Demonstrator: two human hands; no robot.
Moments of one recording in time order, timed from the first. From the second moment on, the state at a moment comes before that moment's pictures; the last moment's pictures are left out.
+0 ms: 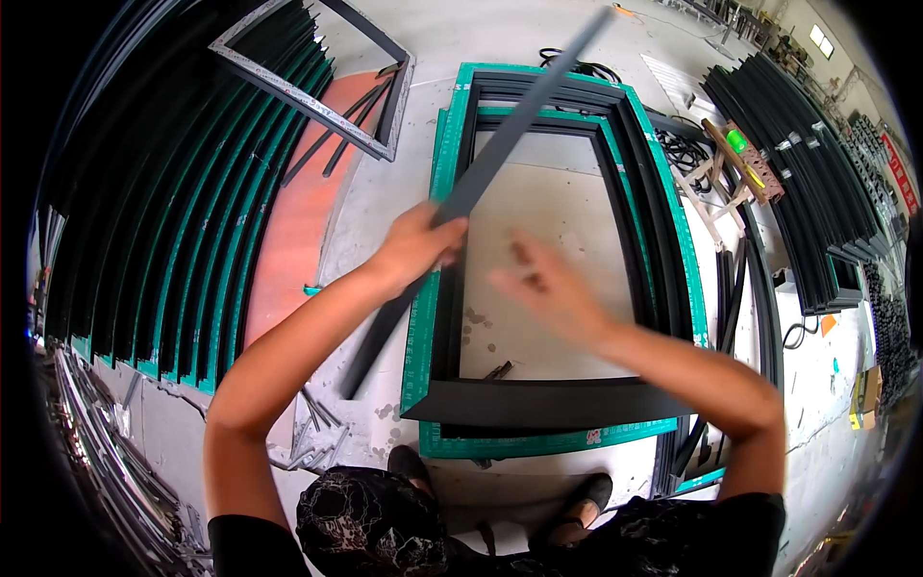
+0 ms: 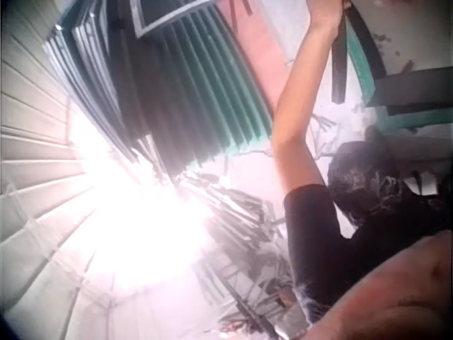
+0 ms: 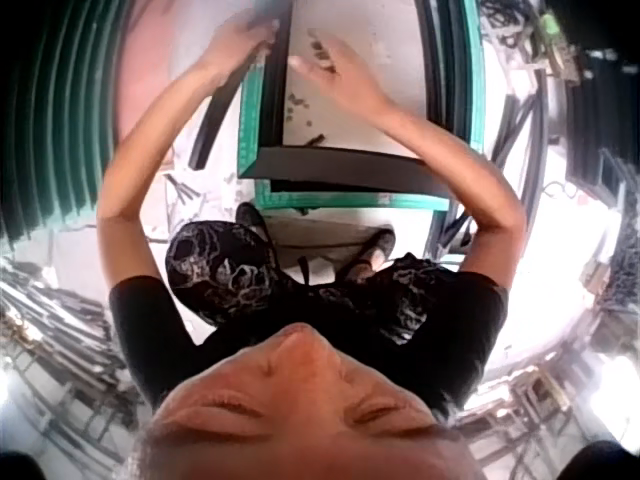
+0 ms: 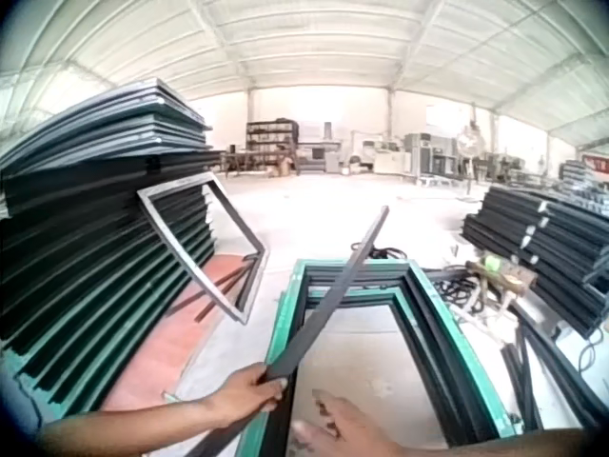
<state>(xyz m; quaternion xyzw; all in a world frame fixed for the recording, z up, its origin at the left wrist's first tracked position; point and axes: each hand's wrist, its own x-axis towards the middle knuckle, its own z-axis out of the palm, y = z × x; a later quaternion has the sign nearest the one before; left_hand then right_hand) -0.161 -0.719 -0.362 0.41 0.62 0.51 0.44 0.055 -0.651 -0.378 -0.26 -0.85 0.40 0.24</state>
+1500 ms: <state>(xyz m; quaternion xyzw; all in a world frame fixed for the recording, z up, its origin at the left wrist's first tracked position) -0.157 -0.655 -0.500 0.45 0.78 0.35 0.25 -0.023 -0.693 -0.505 -0.36 -0.44 0.76 0.32</state>
